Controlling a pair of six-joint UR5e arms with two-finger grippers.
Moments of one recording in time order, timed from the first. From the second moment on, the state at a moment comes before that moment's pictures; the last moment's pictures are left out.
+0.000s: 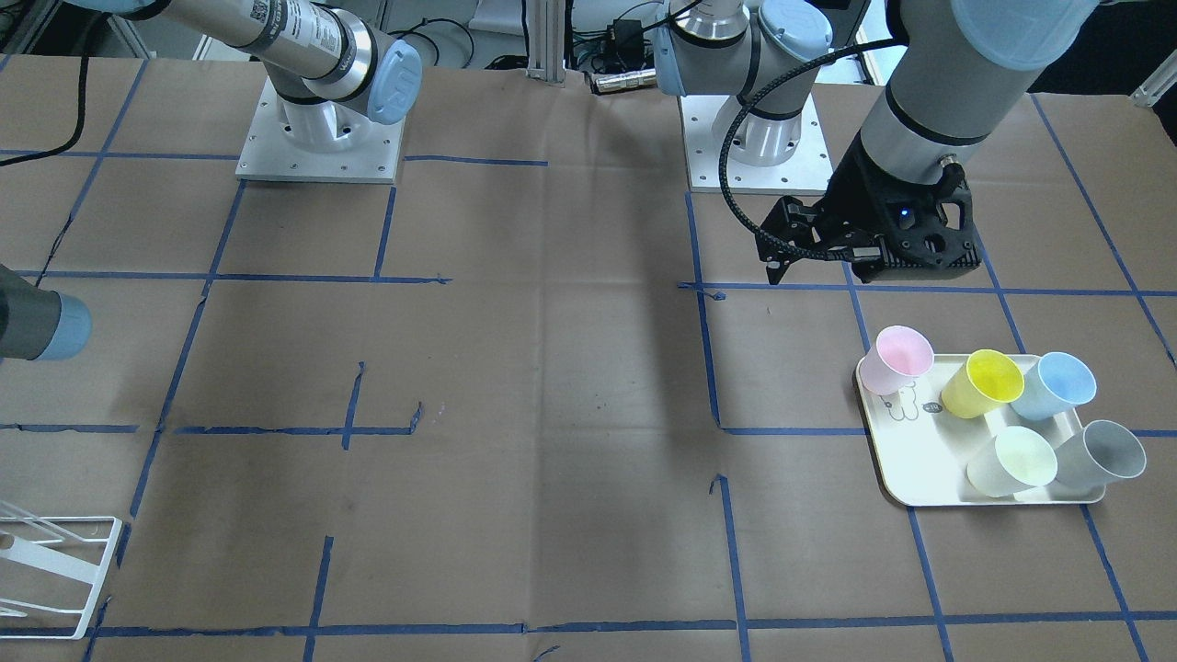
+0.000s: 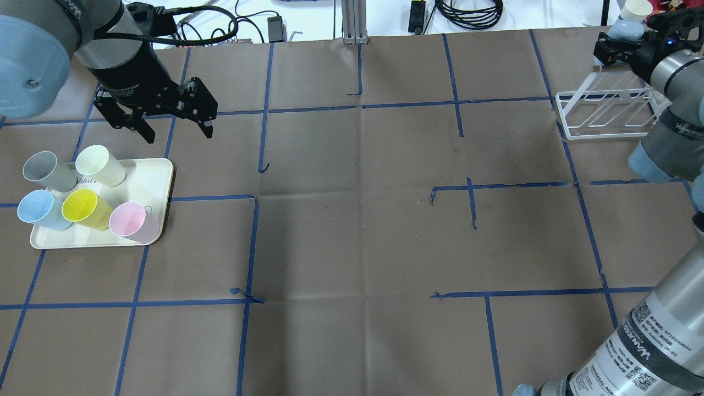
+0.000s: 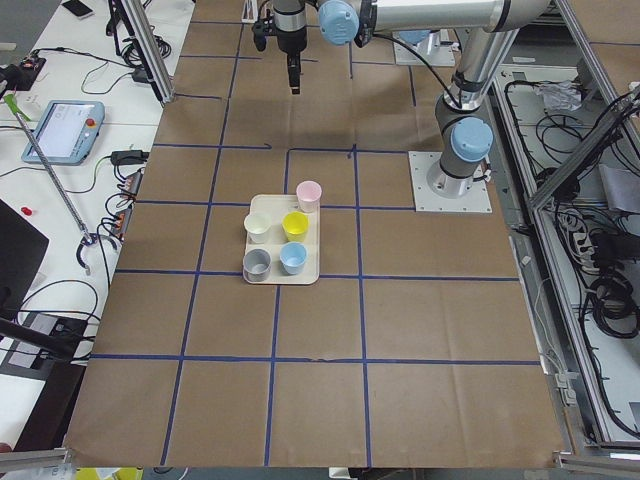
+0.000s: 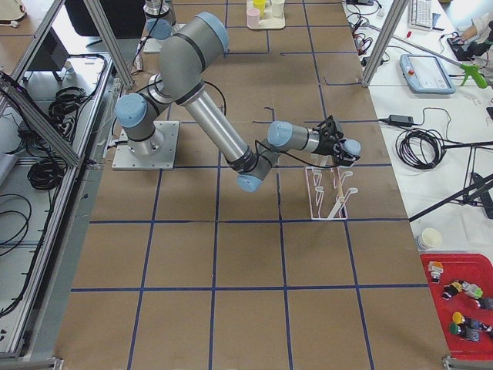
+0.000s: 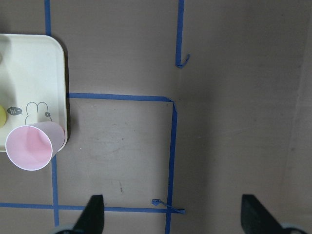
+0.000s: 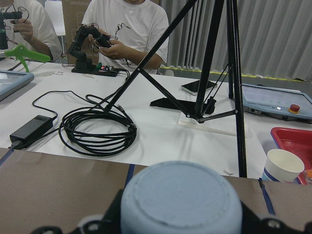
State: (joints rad) left arm -1.51 -1.63 -1.56 -1.56 1.56 0.01; right arm 1.02 -0.90 1.74 -3.53 -1.01 -0.34
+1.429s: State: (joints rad) left arm -1.33 -1.59 -1.70 -1.51 1.57 0.28; right arm 1.02 -0.93 1.69 -3.45 -1.01 -0.28
